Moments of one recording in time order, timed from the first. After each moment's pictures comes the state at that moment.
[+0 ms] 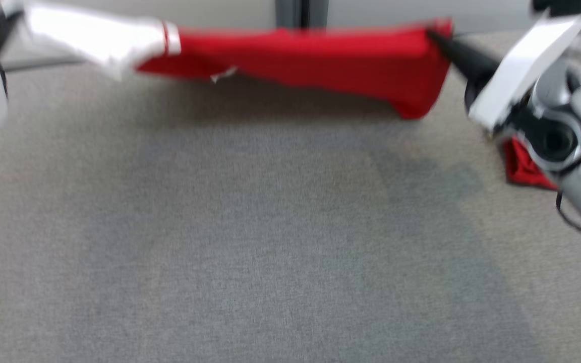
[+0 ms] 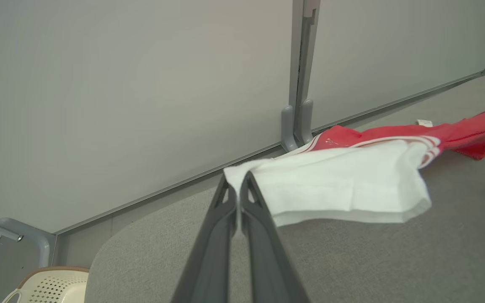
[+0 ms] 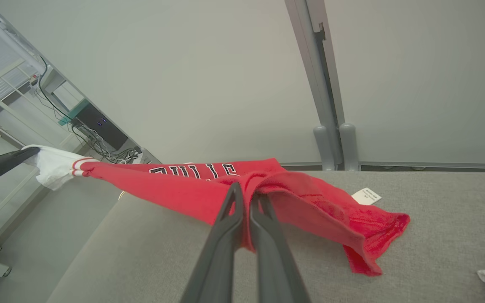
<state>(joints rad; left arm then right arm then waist) -1.18 0.75 -0.89 0.55 -1.01 -0.13 0.32 -1.13 -0.50 0.96 0.57 1.40 0.13 0.20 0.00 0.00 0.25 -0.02</state>
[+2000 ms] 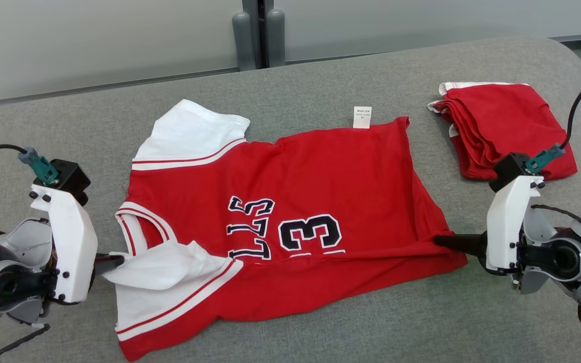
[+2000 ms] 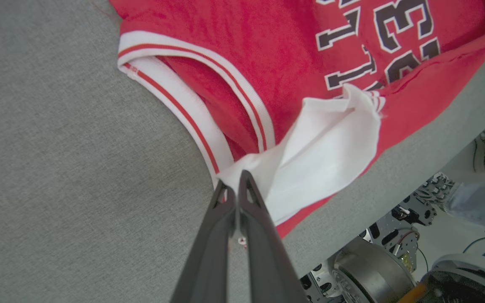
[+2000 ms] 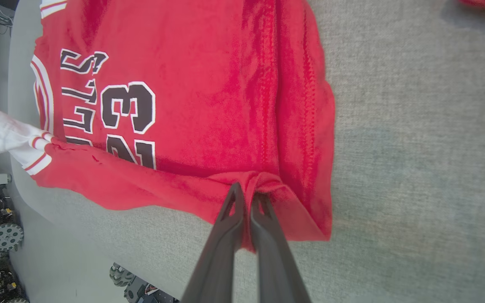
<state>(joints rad) -0.78 0.93 -1.06 0.04 -1.39 0.06 0.81 -0.79 -0.66 1.09 0.49 1.51 0.13 0.64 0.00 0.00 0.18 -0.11</state>
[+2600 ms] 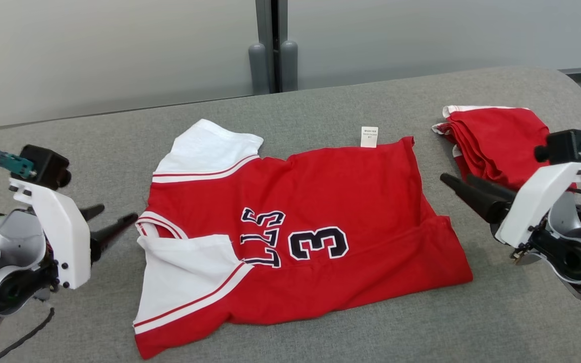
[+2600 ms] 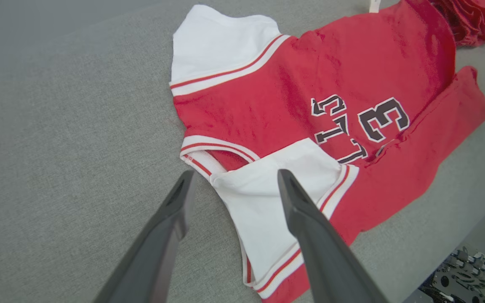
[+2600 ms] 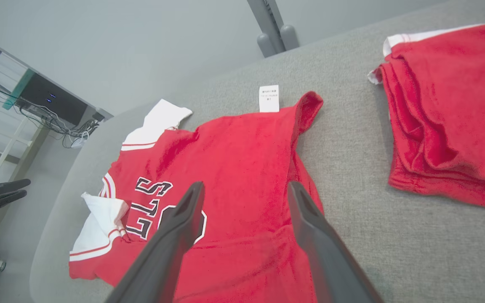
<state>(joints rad) -0.74 0.86 -1.01 0.18 -1.28 -0.01 0.47 -0.73 -0.64 0.95 0.46 1.45 0.13 0.28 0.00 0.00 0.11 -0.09</state>
